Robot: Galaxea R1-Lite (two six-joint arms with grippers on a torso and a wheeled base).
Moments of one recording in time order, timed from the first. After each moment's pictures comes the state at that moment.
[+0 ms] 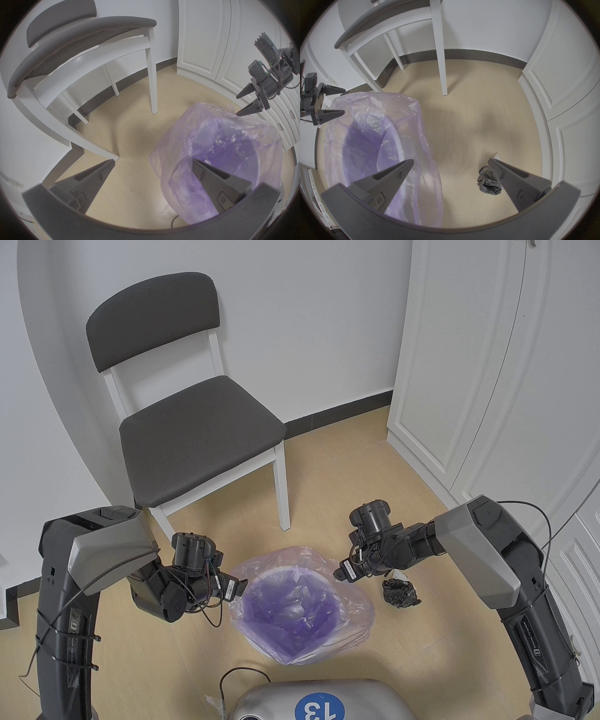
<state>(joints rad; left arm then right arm) -0.28 2.48 -1.01 -0.82 0.06 0.17 0.45 2.72 -1.88 0.04 -0.11 -0.08</state>
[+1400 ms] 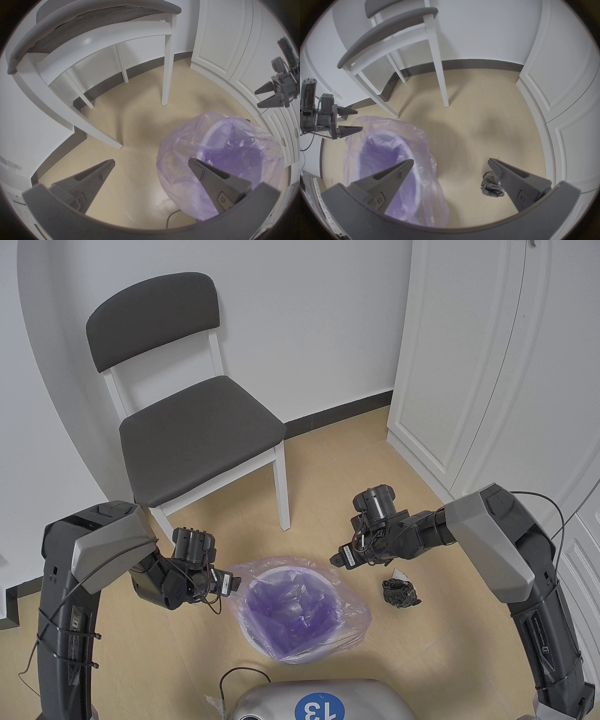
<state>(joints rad) -0.25 2.48 -1.08 -0.65 0.10 0.05 0.47 2.61 -1.76 -0.05 -0.06 -0.02</state>
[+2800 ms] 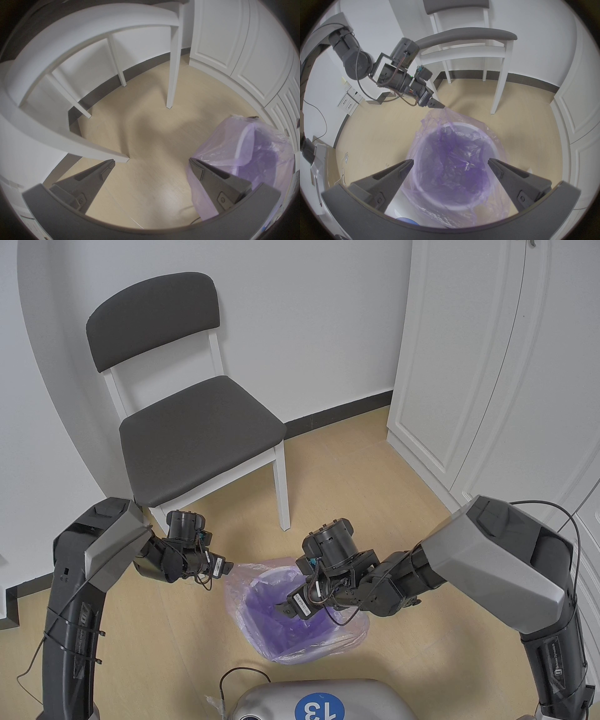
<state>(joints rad) -0.16 2.59 -1.39 -0.47 -0.01 0.19 0.72 2.46 -1.44 -0.25 0.01 -0.04</state>
